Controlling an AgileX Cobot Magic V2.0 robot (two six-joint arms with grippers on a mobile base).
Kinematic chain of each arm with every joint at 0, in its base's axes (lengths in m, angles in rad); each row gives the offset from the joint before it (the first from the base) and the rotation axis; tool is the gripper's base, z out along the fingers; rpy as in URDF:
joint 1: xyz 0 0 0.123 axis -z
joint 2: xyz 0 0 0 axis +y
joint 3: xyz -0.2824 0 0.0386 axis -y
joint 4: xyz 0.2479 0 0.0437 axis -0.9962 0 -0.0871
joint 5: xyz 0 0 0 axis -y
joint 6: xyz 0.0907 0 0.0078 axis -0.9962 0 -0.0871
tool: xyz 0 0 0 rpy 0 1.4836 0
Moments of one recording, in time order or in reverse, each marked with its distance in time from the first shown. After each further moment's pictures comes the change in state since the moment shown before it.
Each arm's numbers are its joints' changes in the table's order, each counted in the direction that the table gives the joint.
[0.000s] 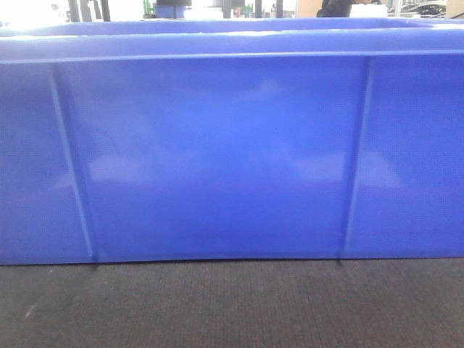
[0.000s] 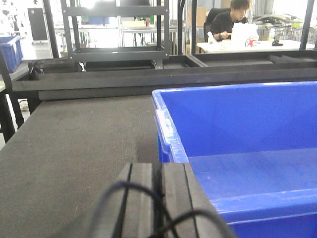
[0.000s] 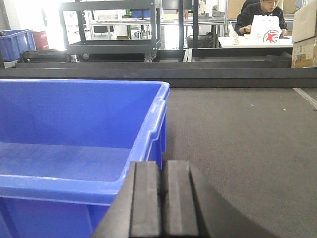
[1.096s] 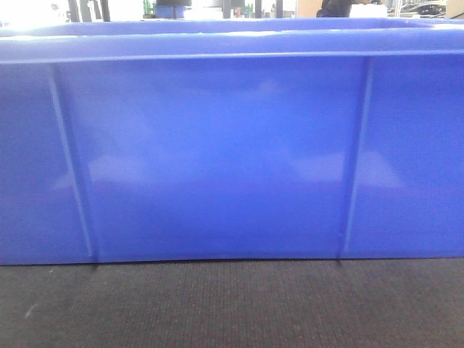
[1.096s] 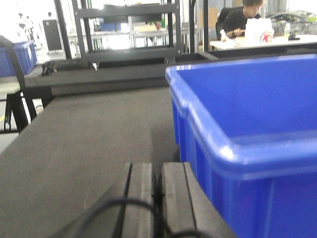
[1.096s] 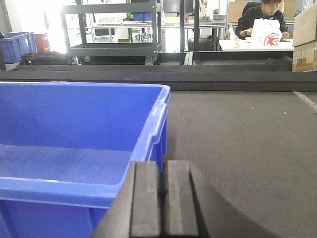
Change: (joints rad) left arm 0.000 -0.066 -0.321 -0.062 0.260 0.000; right arm 0.000 0.000 0.000 0.000 0.009 0.004
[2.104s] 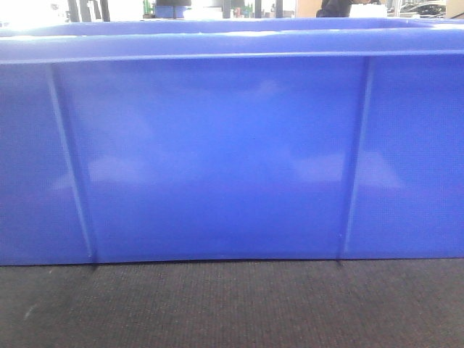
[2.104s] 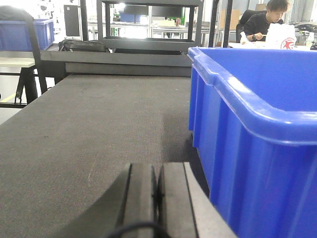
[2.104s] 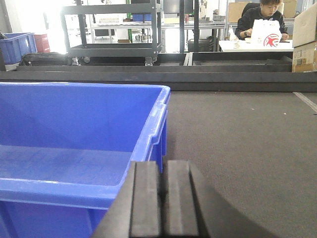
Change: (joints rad) left arm -0.069 -0.002 -0.129 0.102 0.134 0.000; right arm 0.000 0.000 0.000 0.000 0.001 0.002
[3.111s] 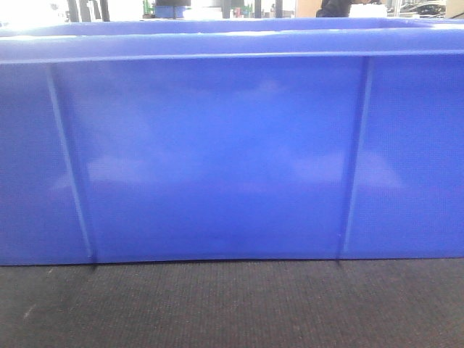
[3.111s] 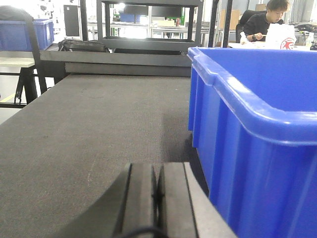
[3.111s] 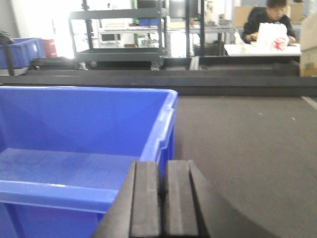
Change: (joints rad) left arm 0.000 0.000 0.000 0.000 0.000 0.000; right arm 0.022 0.000 -0.019 -0.064 0.058 0.067
